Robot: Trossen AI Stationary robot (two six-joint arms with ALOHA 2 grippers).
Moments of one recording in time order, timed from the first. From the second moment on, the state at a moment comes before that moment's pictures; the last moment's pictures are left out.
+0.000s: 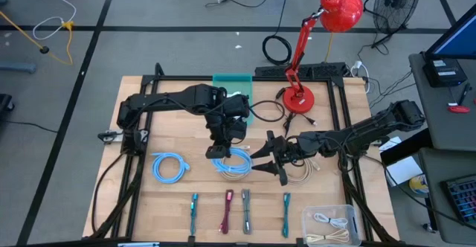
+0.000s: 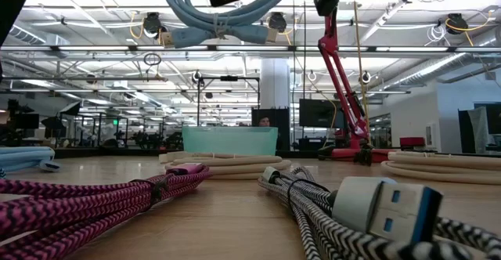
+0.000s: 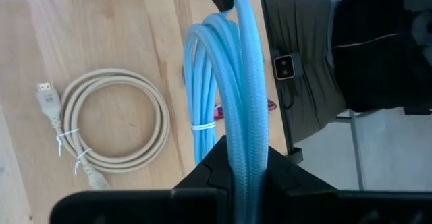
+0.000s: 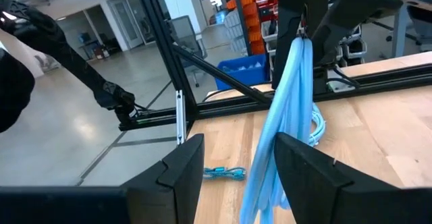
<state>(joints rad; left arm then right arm) 0.04 1.91 2.06 -1.38 0.60 0.08 0.27 1.33 0.74 0.53 0.03 0.30</state>
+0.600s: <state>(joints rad) 0.00 1.91 2.06 -1.39 0.57 0.04 0.26 1.33 0.74 0.46 0.21 0.30</state>
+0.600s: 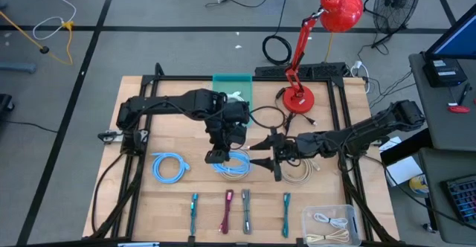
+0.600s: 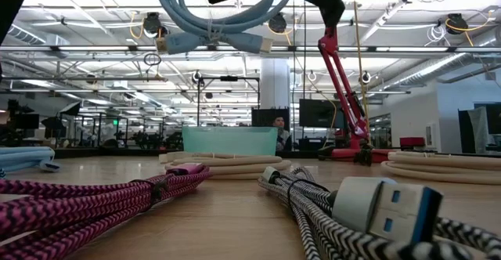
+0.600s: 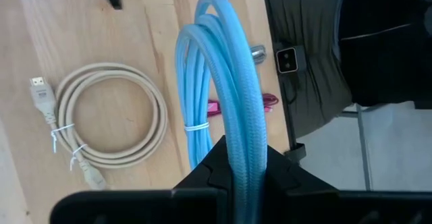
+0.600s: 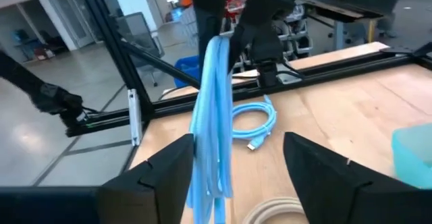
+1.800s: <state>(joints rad) 0.03 1.91 2.06 -1.29 0.62 0.03 0.26 1.34 0.74 0.48 0.20 0.32</state>
